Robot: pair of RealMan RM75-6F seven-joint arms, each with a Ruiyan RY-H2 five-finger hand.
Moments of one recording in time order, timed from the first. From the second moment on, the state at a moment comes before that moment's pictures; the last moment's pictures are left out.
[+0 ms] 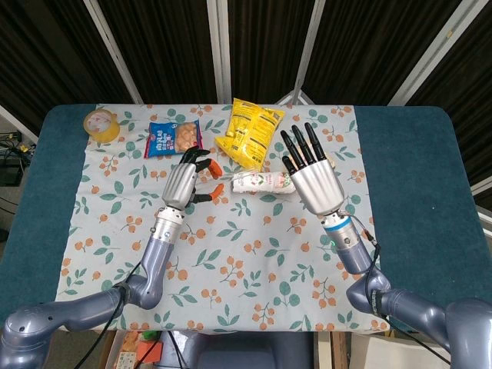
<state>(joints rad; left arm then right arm) -0.86 -1.91 -0.40 -1.10 1.23 1.17 -0.16 0.78 -1.67 0.30 -1.11 -1.60 1.44 -0.45</state>
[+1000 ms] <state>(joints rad) -0.84 -1.90 -0.41 -1.17 1.21 1.18 -0.10 0.81 -1.71 0.29 -1.12 -1.57 1.43 -0.51</state>
